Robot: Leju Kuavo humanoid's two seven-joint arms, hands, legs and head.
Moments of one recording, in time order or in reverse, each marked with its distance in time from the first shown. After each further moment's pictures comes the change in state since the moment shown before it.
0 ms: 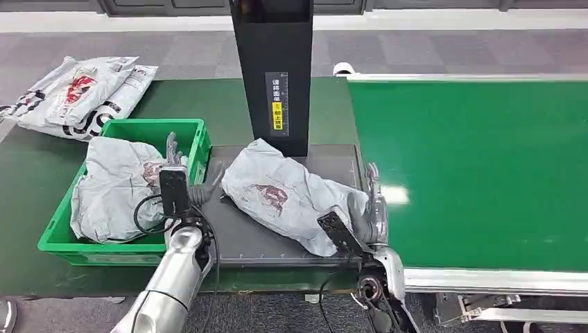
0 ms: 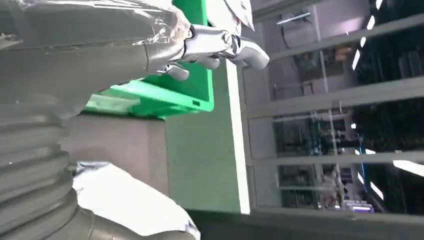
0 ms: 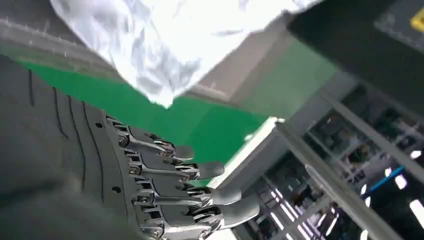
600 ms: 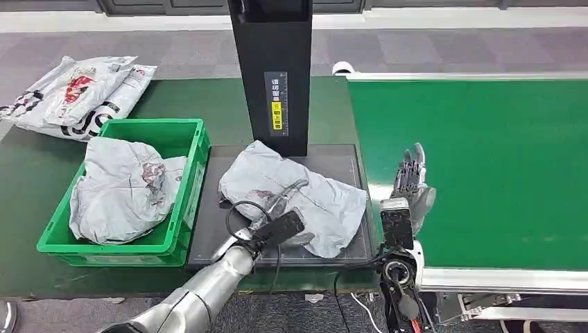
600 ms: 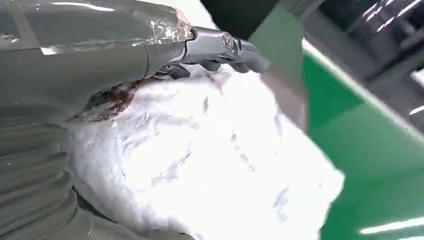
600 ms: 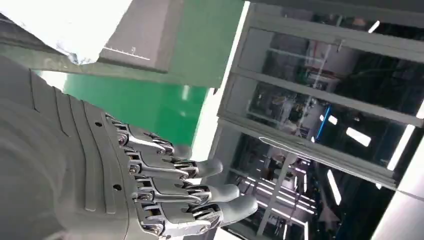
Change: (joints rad) left arm -0.101 -0.047 -0.348 0.388 -0.422 -0.339 0.130; right arm -0.031 0.016 -0.136 -0.095 -0.448 0.086 -0.332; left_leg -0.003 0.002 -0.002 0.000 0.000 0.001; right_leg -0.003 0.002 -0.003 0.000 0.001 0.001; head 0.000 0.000
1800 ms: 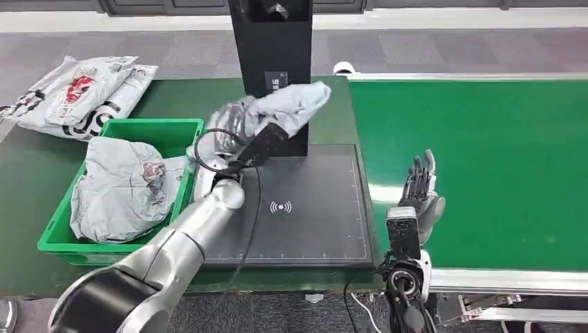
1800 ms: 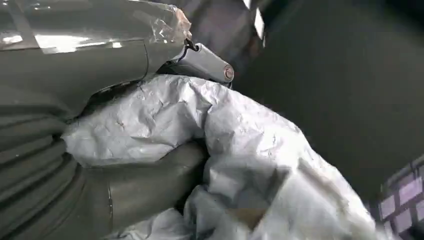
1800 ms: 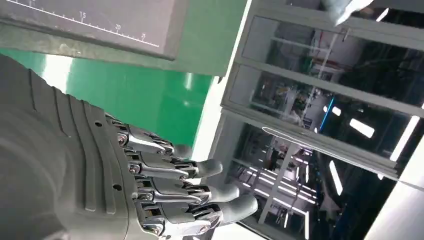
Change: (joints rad) left arm -0.306 0.013 0.095 -0.035 -0.130 0.541 0.144; right arm 0.067 0.007 -0.022 -0.093 0.044 -0.004 0.027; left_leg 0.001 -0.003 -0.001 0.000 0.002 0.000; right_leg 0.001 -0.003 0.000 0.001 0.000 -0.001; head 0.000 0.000
